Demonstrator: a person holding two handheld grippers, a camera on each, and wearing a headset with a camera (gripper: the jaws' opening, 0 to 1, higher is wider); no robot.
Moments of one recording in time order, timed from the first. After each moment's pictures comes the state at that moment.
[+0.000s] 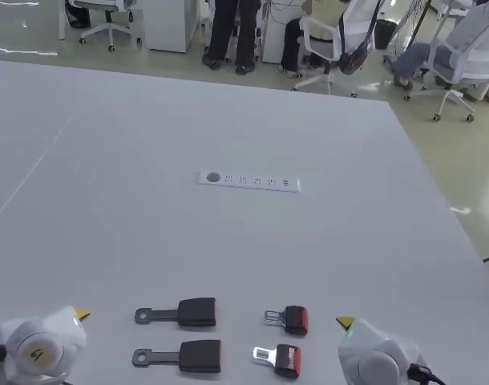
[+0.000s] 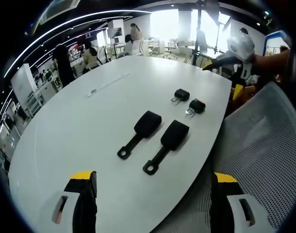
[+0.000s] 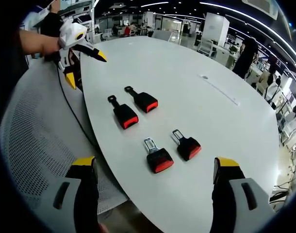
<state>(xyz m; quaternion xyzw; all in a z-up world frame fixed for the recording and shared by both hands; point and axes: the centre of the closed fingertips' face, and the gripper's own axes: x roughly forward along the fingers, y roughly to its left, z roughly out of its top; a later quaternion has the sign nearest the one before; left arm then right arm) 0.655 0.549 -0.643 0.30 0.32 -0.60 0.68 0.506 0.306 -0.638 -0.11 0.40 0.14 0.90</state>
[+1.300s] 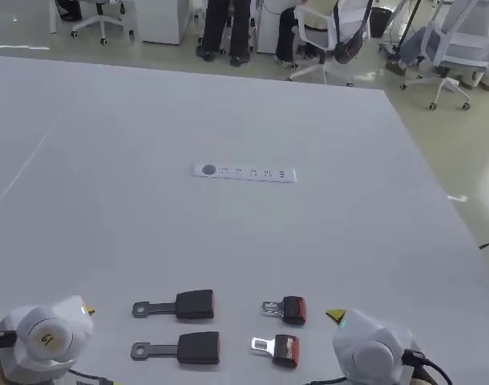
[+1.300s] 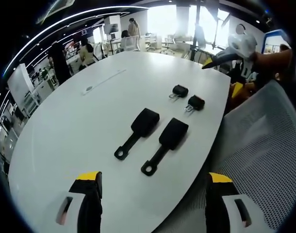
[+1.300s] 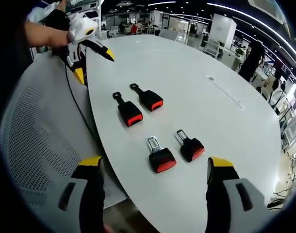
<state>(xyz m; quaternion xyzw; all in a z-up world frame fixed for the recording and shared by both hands) 0.655 0.540 -0.649 0.31 0.33 -0.60 0.66 0.505 0.312 -0.642 -0.12 0.40 0.17 0.89</state>
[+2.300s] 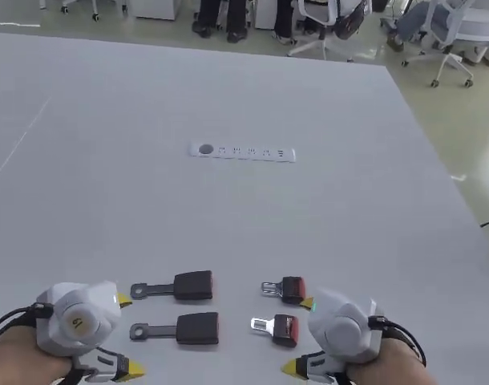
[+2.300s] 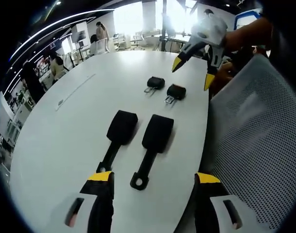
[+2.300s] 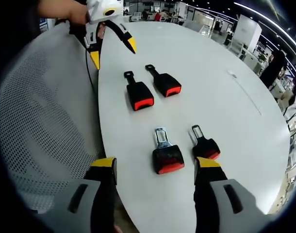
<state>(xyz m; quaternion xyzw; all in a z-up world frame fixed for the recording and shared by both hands) 0.640 0.507 -0.686 0.36 0.30 -0.68 0.56 0.518 0.317 -0.695 -0.17 0.45 0.25 0.84</state>
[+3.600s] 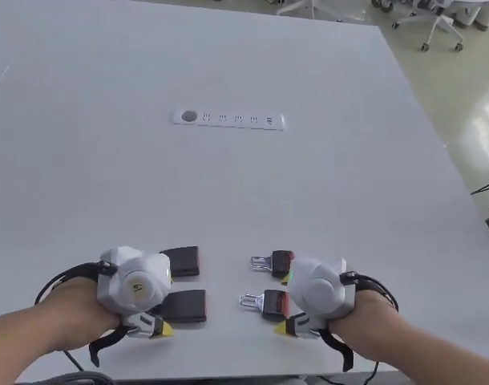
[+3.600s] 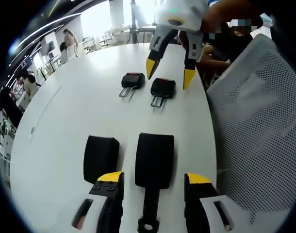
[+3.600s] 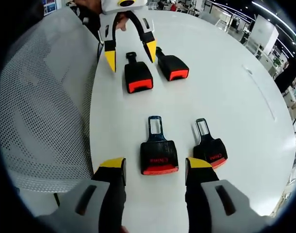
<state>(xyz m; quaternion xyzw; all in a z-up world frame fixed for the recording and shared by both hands) 0.621 0.437 -0.729 0.42 0.27 -0.73 0.46 0.528 0.303 -0.733 -0.21 0.48 0.31 0.80</state>
